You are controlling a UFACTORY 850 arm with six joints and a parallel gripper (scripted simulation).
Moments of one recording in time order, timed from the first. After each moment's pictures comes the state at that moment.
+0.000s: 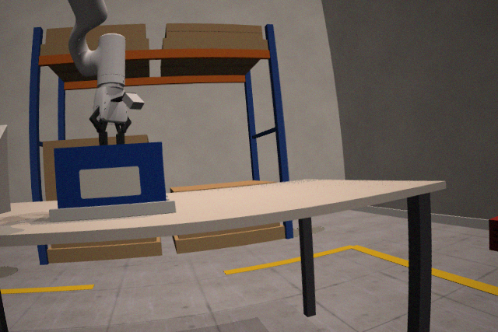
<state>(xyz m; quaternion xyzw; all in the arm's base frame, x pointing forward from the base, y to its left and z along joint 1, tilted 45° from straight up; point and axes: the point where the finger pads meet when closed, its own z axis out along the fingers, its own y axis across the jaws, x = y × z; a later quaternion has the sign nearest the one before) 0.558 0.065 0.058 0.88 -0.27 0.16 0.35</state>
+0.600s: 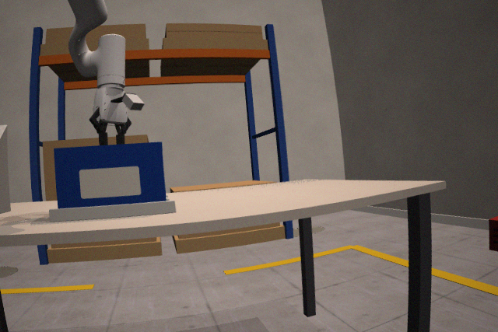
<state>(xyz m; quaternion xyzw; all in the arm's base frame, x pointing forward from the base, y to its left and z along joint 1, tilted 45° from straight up) 0.558 0.063 0.056 0.88 -0.27 0.16 0.35</state>
